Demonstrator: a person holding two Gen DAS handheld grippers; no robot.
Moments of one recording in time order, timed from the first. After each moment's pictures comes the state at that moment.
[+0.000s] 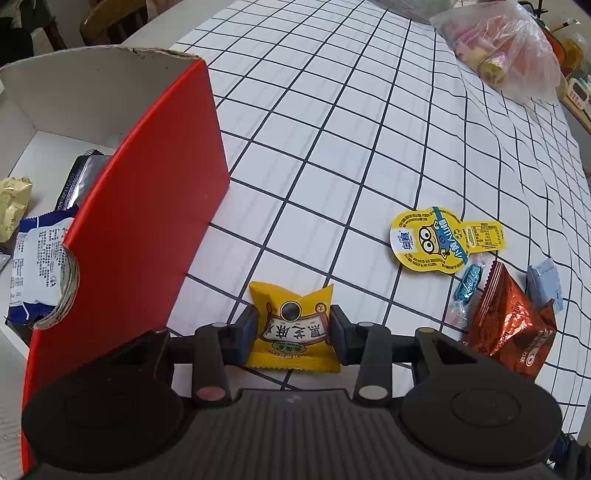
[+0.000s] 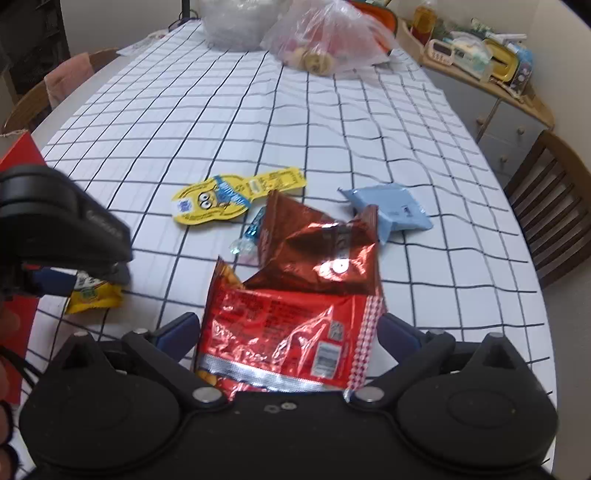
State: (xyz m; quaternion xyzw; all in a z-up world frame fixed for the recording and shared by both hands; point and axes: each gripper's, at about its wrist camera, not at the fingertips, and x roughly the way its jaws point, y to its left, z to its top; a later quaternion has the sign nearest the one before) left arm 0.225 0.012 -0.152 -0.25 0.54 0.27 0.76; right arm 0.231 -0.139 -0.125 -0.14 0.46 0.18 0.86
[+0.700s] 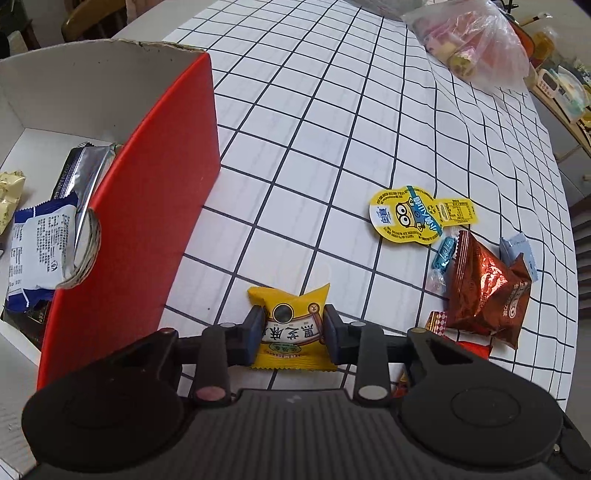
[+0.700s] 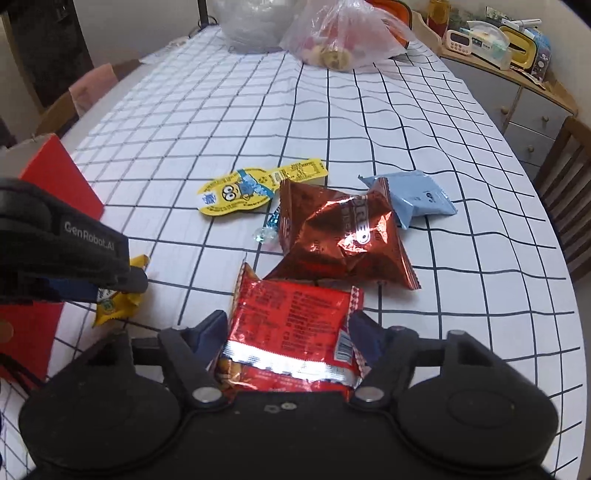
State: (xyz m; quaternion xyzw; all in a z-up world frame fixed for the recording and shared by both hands) left arm 0.204 0.007 -0.143 -0.26 0.54 0.22 0.77; right arm 0.223 -0.158 -0.123 -0.09 0.47 0.25 0.84
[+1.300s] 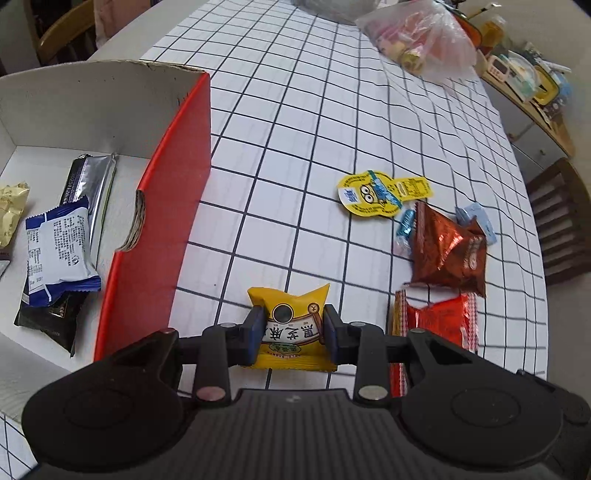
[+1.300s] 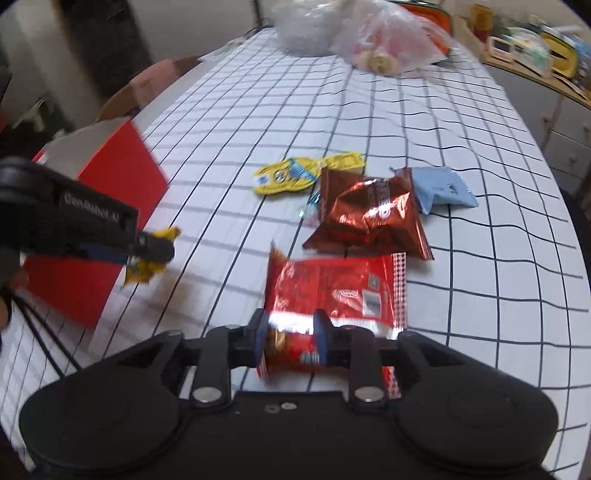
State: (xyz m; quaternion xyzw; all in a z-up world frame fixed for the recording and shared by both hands) left arm 0.165 0.003 -0.115 -0.24 0.53 0.15 0.80; right arm 0.197 -0.192 -0.106 -0.10 0.47 0.35 0.80
